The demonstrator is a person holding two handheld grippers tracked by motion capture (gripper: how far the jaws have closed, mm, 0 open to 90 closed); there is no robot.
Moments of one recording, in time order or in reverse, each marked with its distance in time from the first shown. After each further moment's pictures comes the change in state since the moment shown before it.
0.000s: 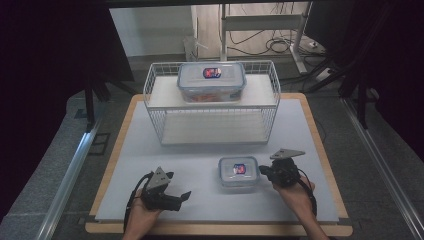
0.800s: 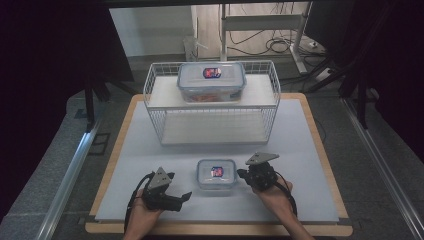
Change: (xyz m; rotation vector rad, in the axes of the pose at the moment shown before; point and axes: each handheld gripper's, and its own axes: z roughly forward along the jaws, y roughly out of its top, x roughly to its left) left arm -0.001 0.000 0.001 0.010 -0.006 -0.005; right arm 0.050 0.017 0.028 -0.012 0.081 -0.120
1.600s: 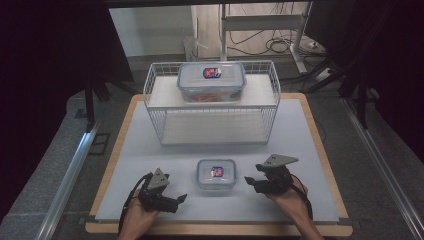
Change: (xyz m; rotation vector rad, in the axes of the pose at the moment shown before) left arm 0.006 -0.007 -0.001 0.094 0.041 0.046; right arm -0.022 -0.022 -0.028 -0.064 0.003 -0.002
